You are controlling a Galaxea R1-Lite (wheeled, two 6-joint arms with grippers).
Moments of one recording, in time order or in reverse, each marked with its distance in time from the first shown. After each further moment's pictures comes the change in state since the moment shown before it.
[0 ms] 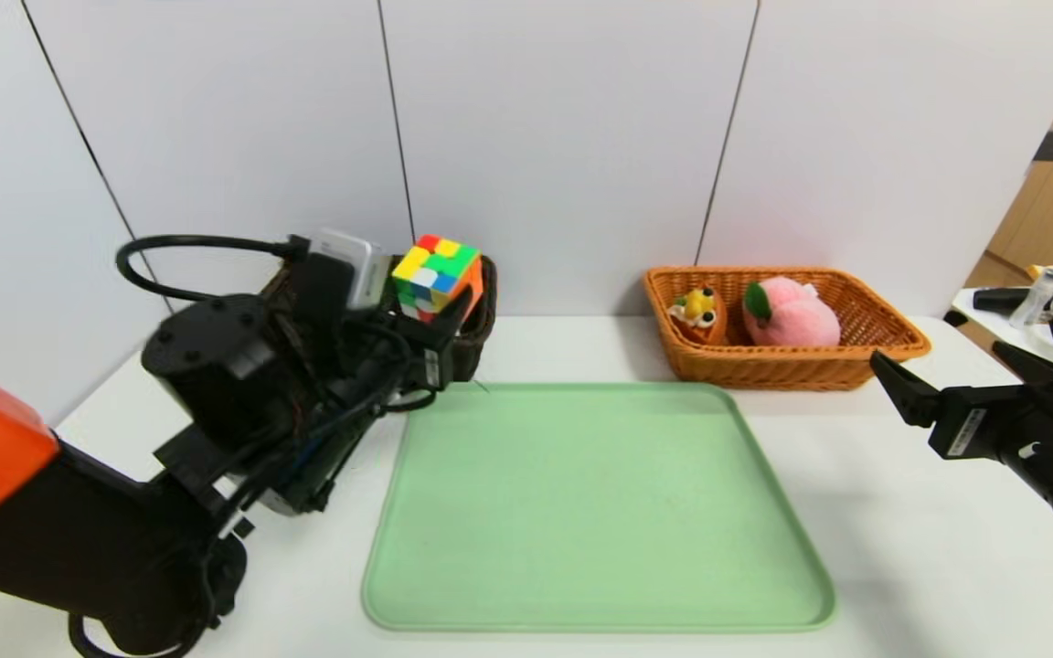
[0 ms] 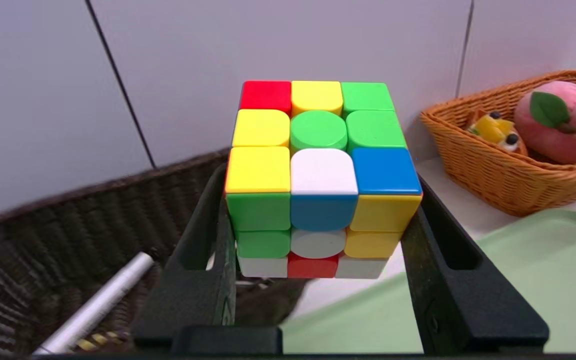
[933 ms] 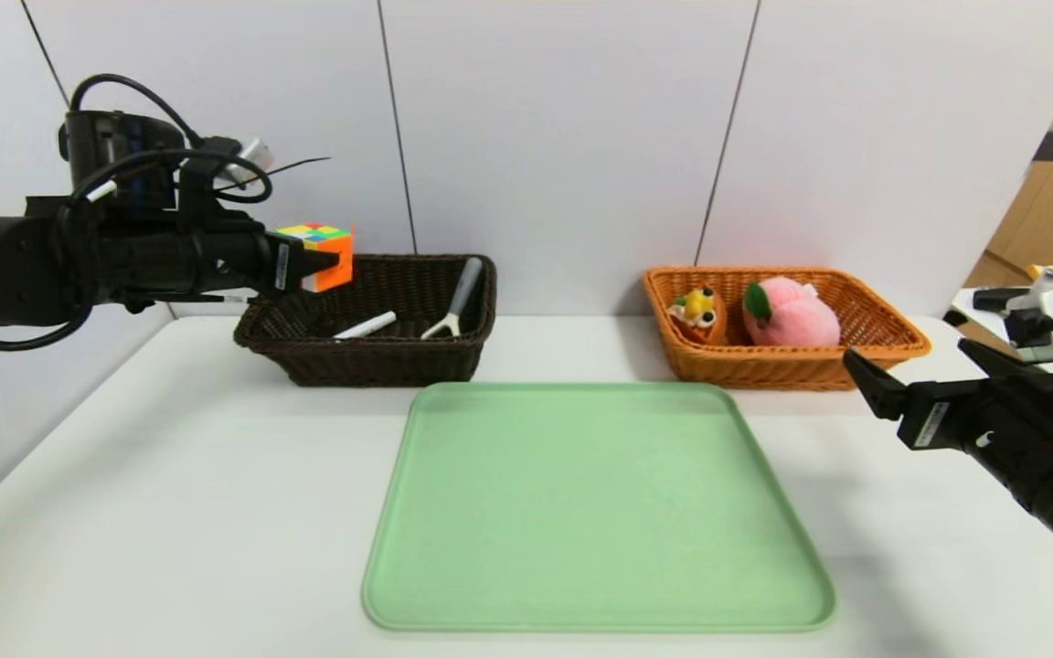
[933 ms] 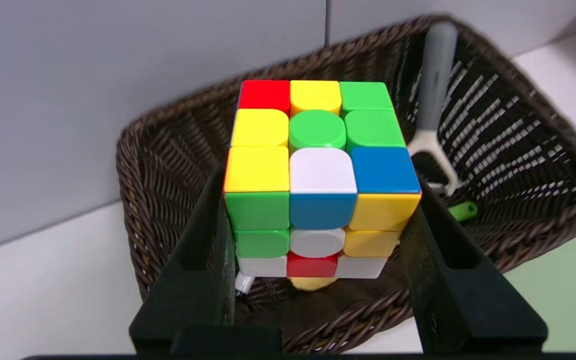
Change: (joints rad) left arm 0.513 -0.007 -0.713 1.274 -0.414 0.013; right arm -0.001 0.118 -0.013 -0.101 0.026 0.000
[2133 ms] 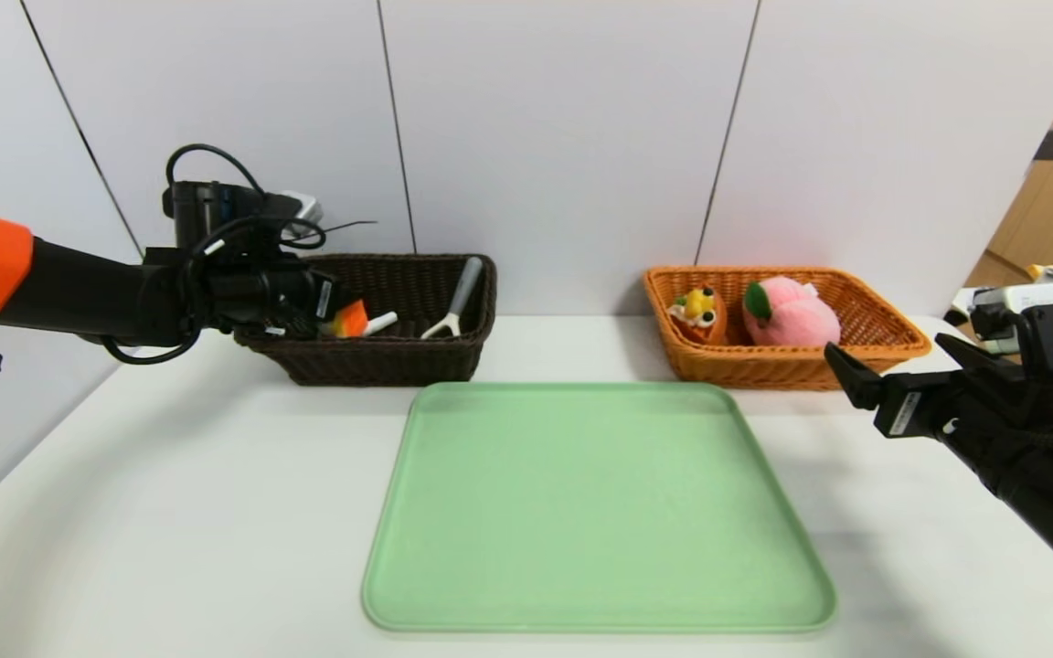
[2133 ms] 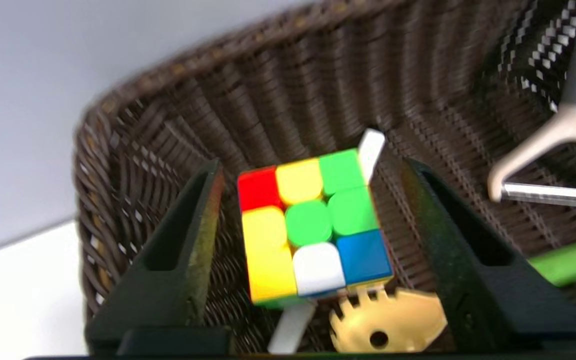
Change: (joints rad) left arm 0.005 0.244 -0.074 -0.145 0.086 0.061; right arm 0.001 0.085 -0.032 -0.060 0.001 0.000
